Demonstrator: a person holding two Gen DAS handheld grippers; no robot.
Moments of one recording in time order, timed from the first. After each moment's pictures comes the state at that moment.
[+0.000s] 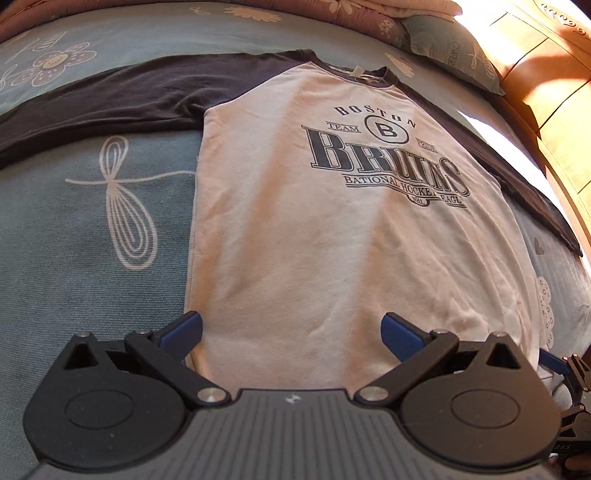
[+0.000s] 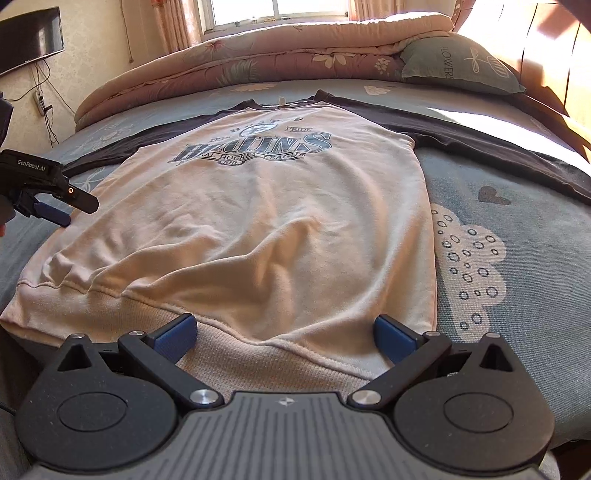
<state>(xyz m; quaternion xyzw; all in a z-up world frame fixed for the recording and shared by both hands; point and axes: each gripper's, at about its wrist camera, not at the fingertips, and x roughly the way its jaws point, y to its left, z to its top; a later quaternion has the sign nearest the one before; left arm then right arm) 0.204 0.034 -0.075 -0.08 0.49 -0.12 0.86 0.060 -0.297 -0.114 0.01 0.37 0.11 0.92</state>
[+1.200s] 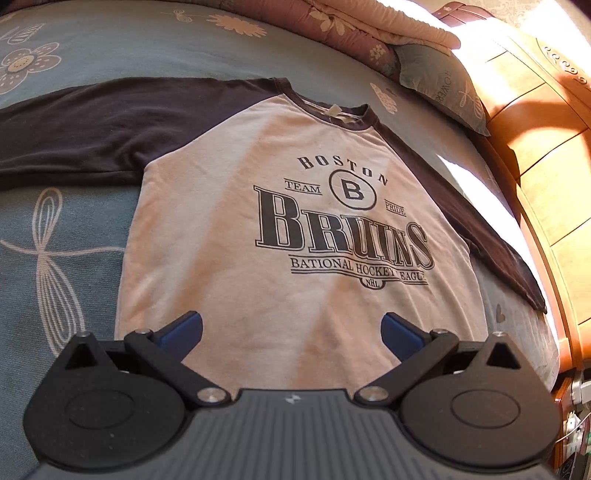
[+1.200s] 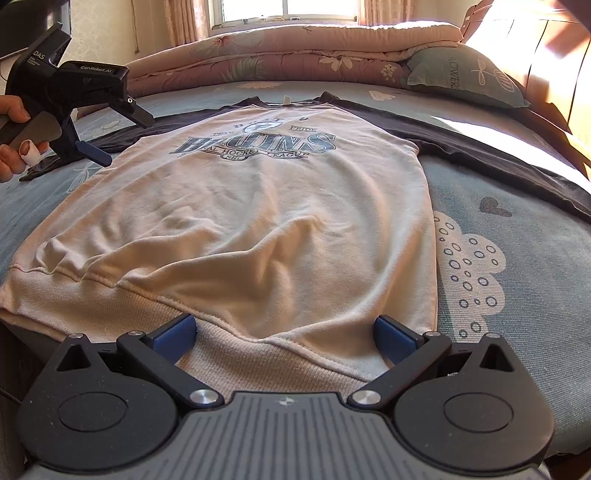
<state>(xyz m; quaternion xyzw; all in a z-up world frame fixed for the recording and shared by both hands) 0.247 0.008 -0.066 -0.15 0.50 -0.15 0.84 0.060 -0.292 -0.115 -0.01 0.37 0.11 0.92</state>
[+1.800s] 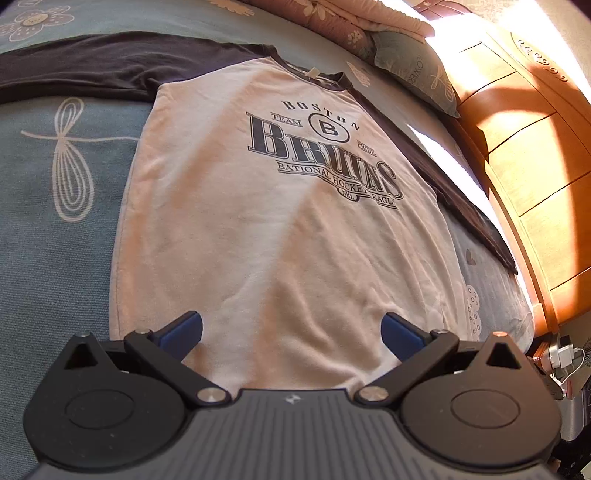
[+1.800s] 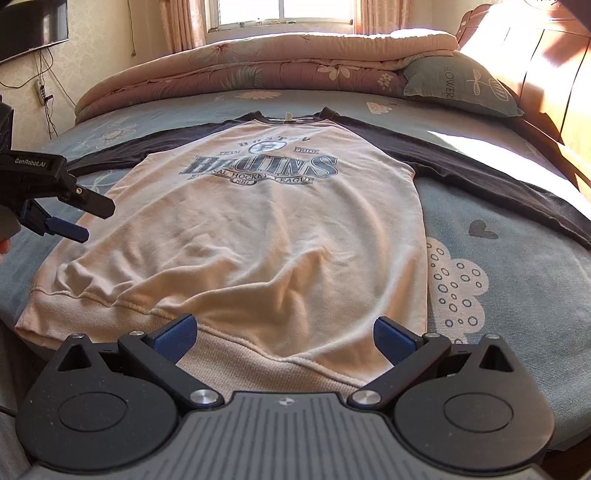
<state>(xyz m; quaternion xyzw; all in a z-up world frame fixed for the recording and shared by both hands) 0.175 0.029 -0.092 -0.21 0.51 -0.19 0.81 0.052 -0.280 -0.070 -0.01 0.36 0.10 0.93</state>
